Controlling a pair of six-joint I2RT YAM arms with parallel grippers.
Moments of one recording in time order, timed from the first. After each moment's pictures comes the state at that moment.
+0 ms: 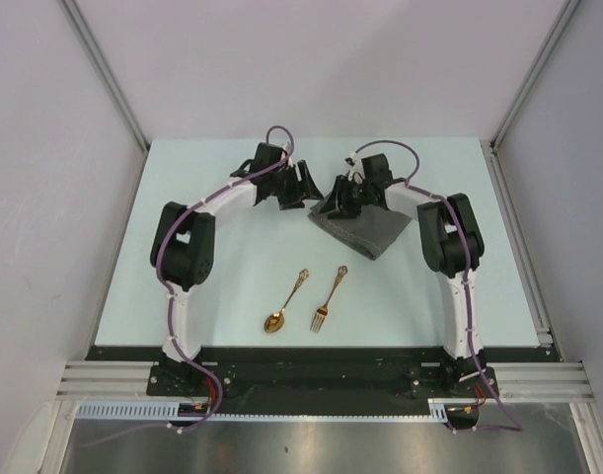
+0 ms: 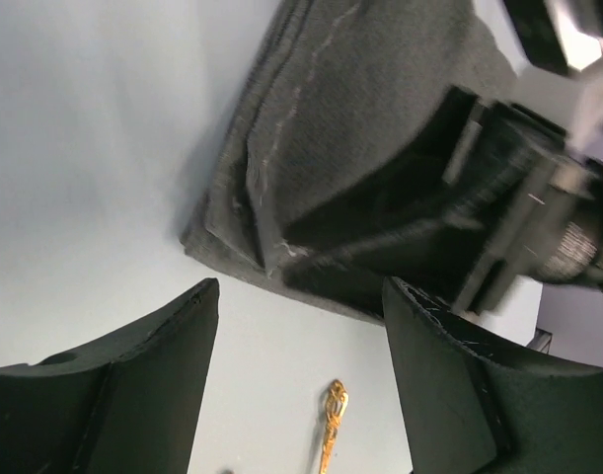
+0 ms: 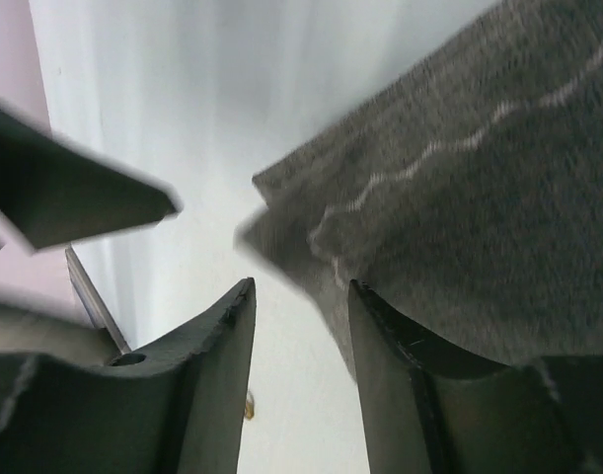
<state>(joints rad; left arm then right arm) -0.40 2.07 1.59 -0.27 0.39 -0.66 0.33 2.26 1.62 -0.16 -0.66 0.52</state>
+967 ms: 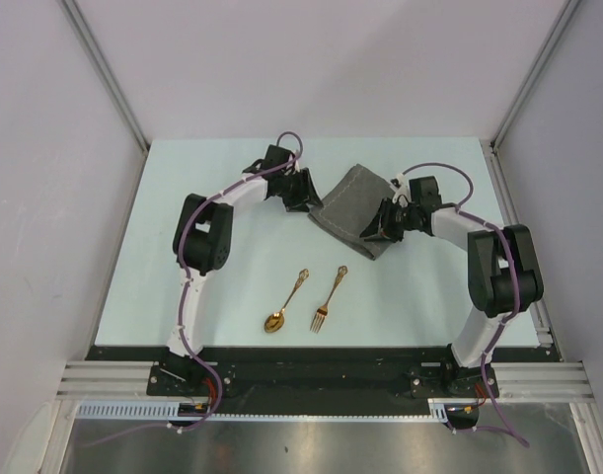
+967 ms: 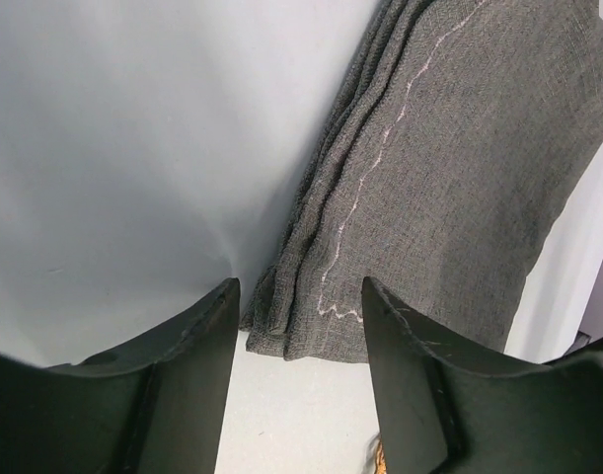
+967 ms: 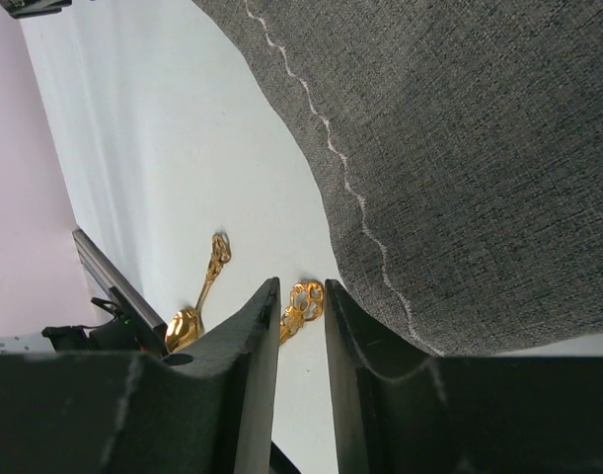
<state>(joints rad) -0.38 2.35 1.83 -0.38 0.43 -0.59 0.17 1.78 1.07 -0.20 -0.67 0.48</state>
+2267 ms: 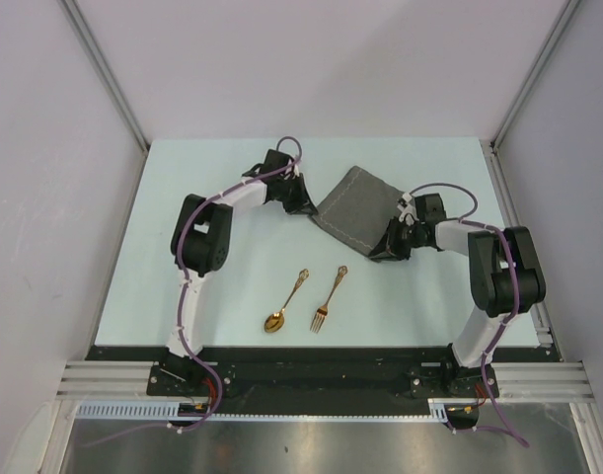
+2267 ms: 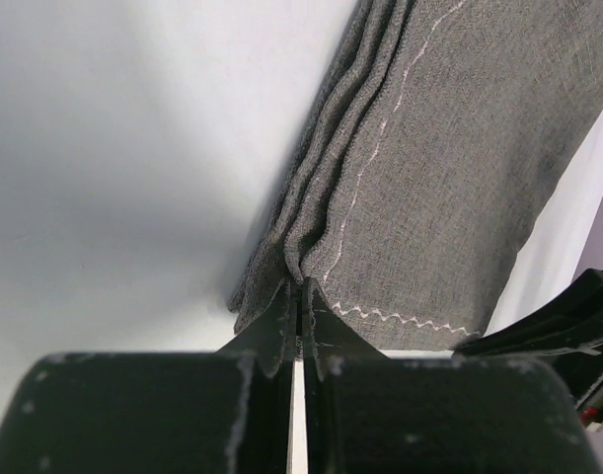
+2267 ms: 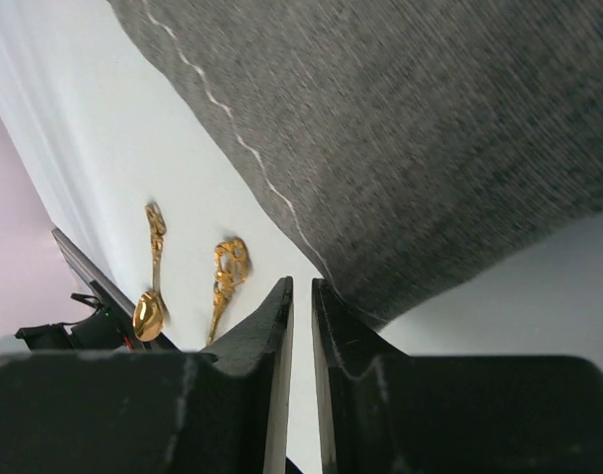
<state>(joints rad) -0.39 2.31 1.75 -0.34 0.47 -0.62 0.14 1.78 0.93 -0.19 -0.65 0.47</state>
